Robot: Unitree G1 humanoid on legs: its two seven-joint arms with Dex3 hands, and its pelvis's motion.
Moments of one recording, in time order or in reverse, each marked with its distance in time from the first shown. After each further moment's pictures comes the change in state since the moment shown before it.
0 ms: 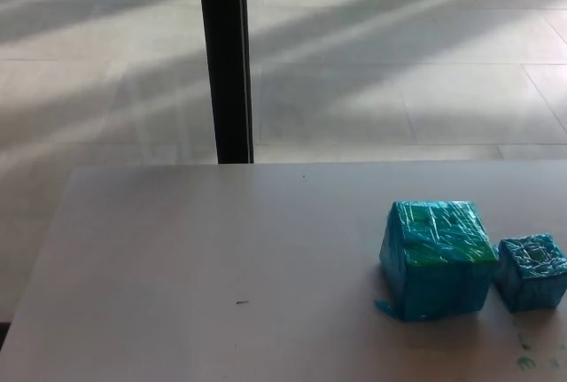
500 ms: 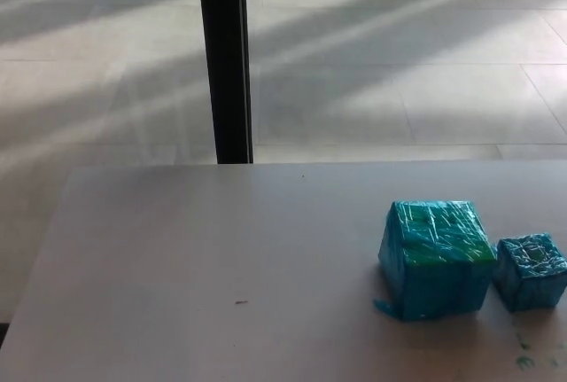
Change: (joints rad) left_arm -0.023 0.011 0.036 0.062 -0.068 0.000 -0.067; right_arm -0.067 -0.094 -0.229 0.027 0.168 0.018 0.036
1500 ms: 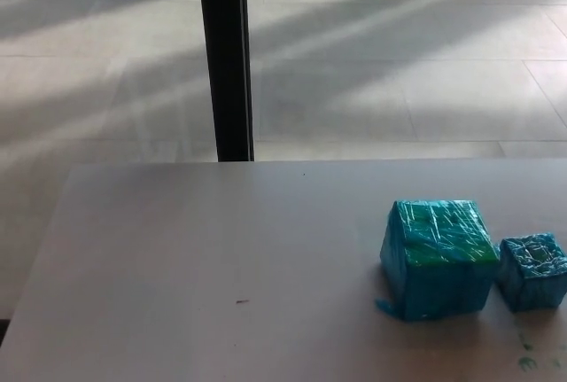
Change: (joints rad) left_arm -0.006 0.006 -0.010 -0.009 -0.018 0.000 -0.011; right_arm -0.226 -0.077 0.229 -0.972 0.075 0.183 -0.010
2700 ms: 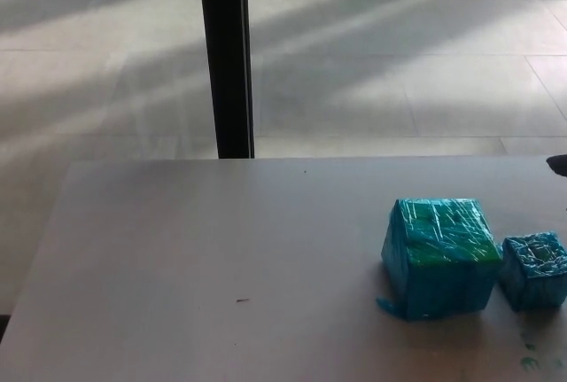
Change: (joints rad) left_arm -0.012 0.027 -0.057 -0.002 0.002 -0.001 0.001; right_arm -0.319 -0.079 0.631 0.316 -0.379 -0.081 0.169
